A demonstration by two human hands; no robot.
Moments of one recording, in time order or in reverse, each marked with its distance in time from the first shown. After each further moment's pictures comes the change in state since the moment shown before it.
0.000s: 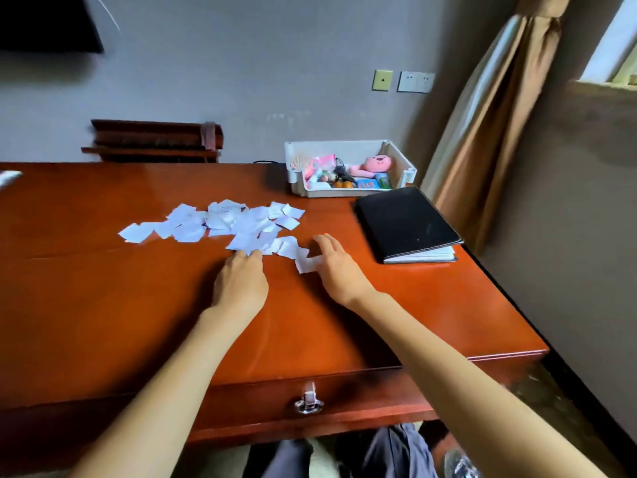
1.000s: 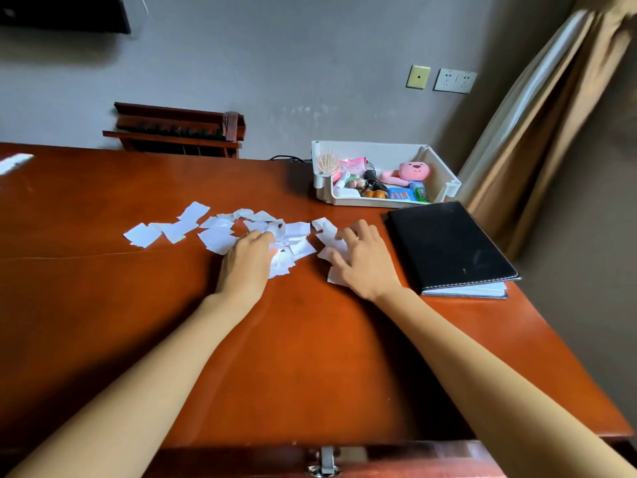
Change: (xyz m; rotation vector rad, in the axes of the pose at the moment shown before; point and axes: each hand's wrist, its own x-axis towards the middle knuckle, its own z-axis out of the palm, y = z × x) left_hand 0.046 -0.013 -0.023 -0.114 0.226 0.208; right_hand 0.070 0.019 0.000 -0.194 0.179 -0.126
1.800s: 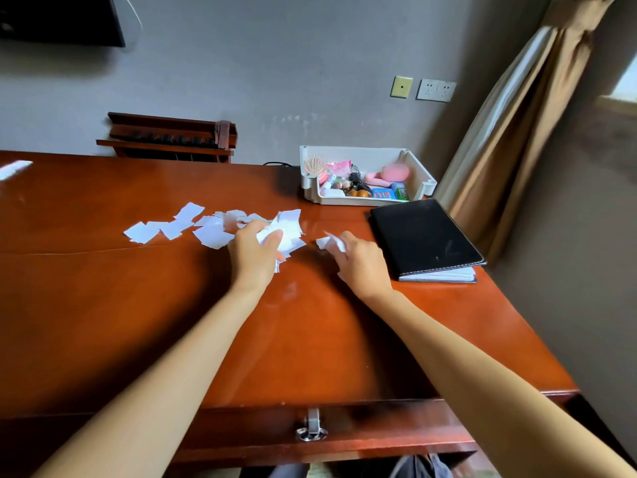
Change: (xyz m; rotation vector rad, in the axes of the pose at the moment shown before) left_hand -0.024 0.042 -0.024 -0.718 0.171 -0.295; right_hand -0.031 -0.007 -0.014 0.100 0.146 0.132
